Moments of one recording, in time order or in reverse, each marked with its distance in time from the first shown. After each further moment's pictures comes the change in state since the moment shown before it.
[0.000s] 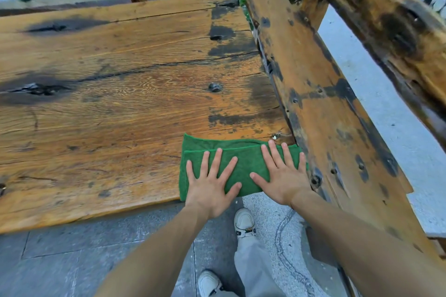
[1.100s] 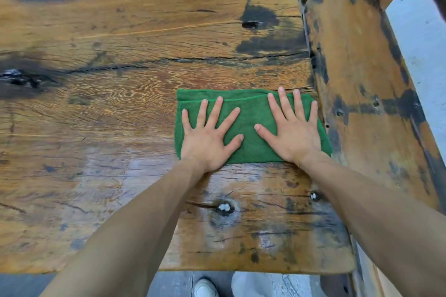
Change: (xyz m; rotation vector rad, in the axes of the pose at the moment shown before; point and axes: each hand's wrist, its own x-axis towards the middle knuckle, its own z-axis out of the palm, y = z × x) left_hand 0.197 -0.089 -0.072 0.015 0.162 -0.136; right_hand 0.233 -0.016 -0.091 -0.049 0.275 -0.155
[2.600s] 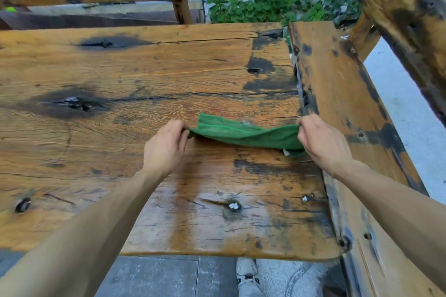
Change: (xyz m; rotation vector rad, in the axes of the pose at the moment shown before) left_hand -0.092 -0.087 -0.087 -0.336 0.504 -0.088; right_hand -0.071 0.028 -0.103 0.094 0.311 -0.142
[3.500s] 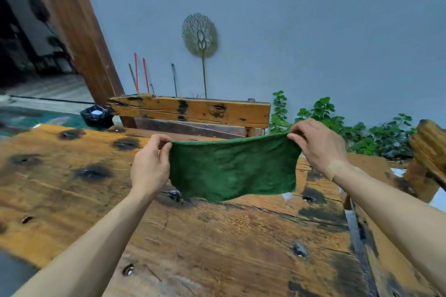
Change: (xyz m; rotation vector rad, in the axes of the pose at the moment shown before) left_hand 0.007 0.002 -0.375 -0.194 0.648 -0.265; right_hand 0.124 -0.198 -0.309 0.210 0.509 -0.342
